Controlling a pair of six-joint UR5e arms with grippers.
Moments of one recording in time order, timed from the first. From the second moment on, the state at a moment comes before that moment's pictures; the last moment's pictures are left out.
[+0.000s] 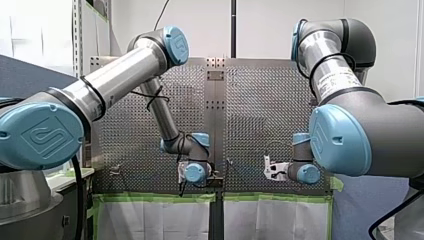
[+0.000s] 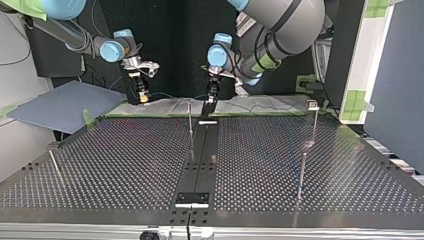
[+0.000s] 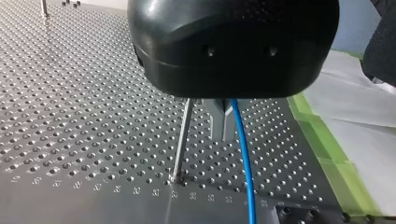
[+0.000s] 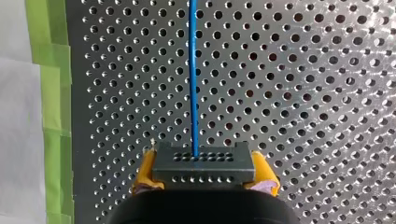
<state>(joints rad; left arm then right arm) -0.57 -2.50 -1.68 -2.26 -1.91 -1.63 1.77 -0.71 1.84 -0.98 1.22 1.50</state>
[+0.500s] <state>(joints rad) -0.57 -2.49 -1.69 -2.30 -1.94 -1.60 1.78 -0.71 1.84 -0.98 1.21 1.47</state>
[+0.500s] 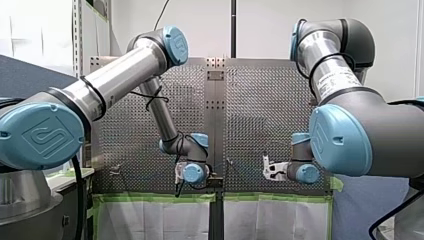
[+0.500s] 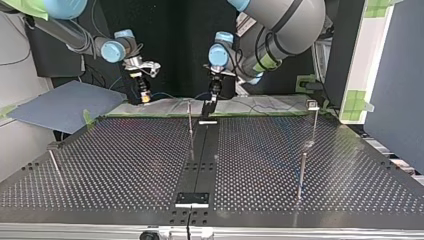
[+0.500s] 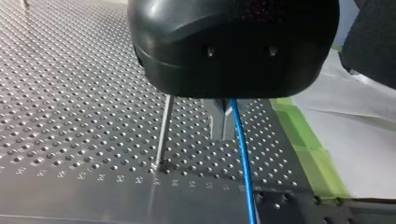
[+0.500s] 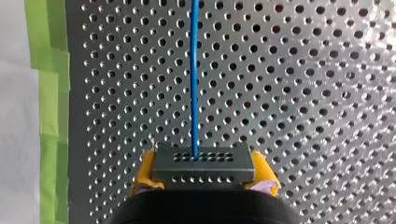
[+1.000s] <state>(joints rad) -0.57 -2.49 -1.71 -2.31 -1.99 -1.60 1.81 -0.71 1.84 -0.93 1.20 1.39</state>
